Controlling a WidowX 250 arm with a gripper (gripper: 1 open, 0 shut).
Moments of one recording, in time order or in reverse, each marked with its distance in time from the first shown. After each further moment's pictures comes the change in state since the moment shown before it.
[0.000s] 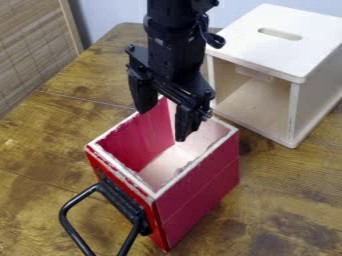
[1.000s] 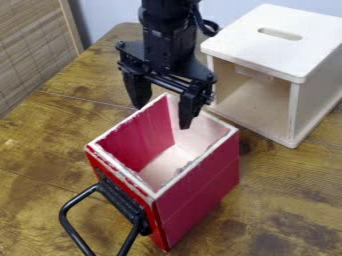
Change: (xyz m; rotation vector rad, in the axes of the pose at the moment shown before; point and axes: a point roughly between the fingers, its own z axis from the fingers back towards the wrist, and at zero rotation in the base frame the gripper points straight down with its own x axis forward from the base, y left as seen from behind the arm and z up) arm 0.007 0.005 0.004 -0.004 -0.037 0.235
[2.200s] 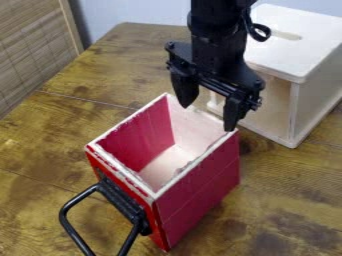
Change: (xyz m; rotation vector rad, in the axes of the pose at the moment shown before) arm 0.020 -0.039 0.000 -0.047 -0.097 -0.136
